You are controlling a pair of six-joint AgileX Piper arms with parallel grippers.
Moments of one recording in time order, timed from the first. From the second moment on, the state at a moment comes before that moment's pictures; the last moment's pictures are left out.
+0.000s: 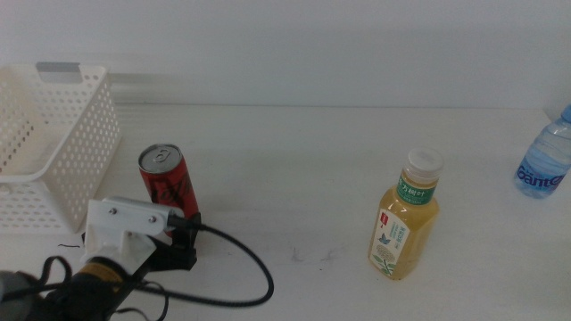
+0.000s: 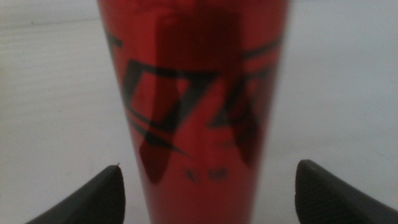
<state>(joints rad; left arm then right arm) -0.30 1.85 -0.26 -0.01 -1.18 -0.09 0.00 0.00 0.00 -0.03 0.19 -0.04</state>
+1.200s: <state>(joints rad) -0.20 1.28 -1.02 0.14 0.59 -0.13 0.00 0.00 0.00 -0.03 0.19 -0.04</state>
